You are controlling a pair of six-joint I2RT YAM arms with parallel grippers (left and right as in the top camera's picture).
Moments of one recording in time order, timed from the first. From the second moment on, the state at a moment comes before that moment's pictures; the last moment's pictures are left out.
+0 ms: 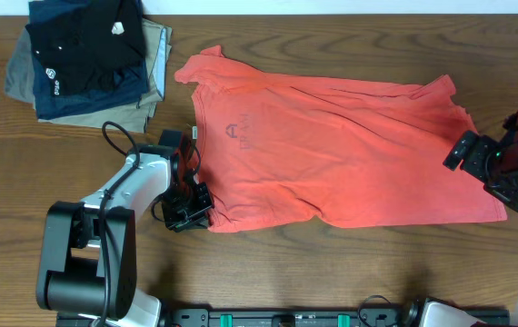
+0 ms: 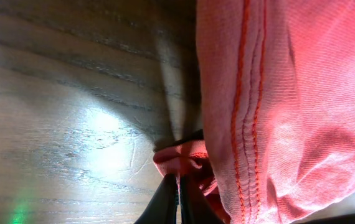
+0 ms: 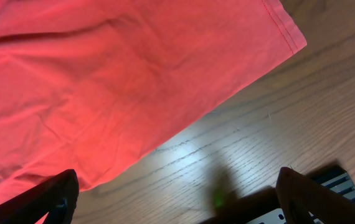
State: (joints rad) left arm -0.15 1.71 0.87 -0.93 0.38 -0.48; right arm -0.30 1.37 1.40 -1.39 -0.01 0.35
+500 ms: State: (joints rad) left arm -0.15 1.66 0.87 -1.00 0.33 -0.49; right arm -0.30 1.37 1.40 -1.39 -0.01 0.35
